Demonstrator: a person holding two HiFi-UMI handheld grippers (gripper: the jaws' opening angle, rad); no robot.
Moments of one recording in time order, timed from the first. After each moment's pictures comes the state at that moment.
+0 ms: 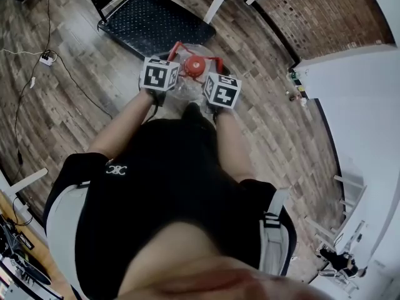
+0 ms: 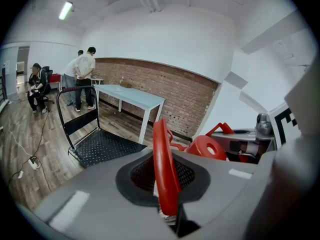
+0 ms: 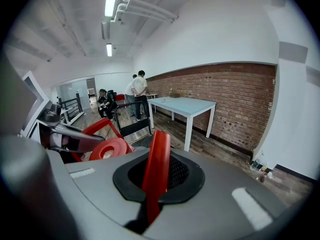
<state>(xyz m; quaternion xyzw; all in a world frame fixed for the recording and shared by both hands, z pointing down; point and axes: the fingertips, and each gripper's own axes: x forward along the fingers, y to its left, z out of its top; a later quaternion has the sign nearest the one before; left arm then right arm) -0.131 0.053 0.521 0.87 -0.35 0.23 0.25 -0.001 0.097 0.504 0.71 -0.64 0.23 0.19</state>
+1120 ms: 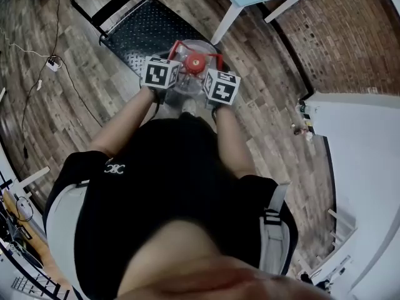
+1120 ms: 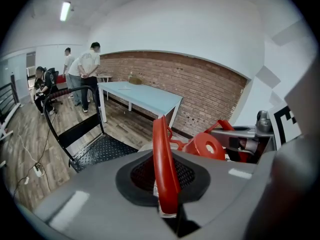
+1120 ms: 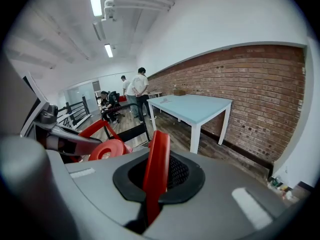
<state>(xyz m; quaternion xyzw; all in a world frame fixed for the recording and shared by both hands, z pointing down) -0.012 -0.184 0.550 0.83 -0.41 0.27 0.26 0.127 -0.162 0.541 0.66 -0.68 0.25 0.18</state>
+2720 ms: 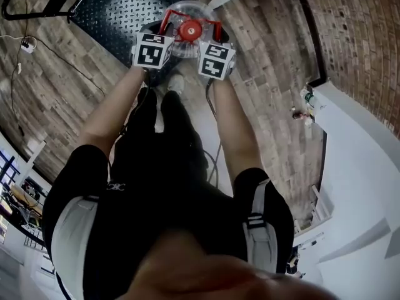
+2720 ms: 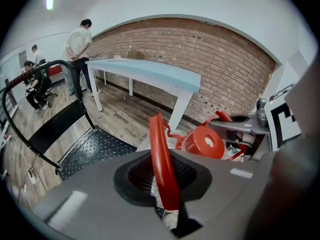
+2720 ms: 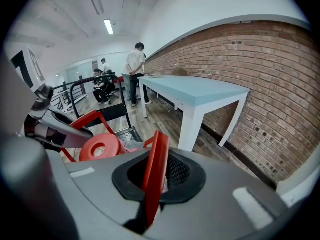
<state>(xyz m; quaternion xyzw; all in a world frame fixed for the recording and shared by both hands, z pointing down) 0.099 -0.394 0.755 0.79 -0.41 0.36 0.29 0.244 -0.390 0.743 0.63 -0.68 0.25 0.28</state>
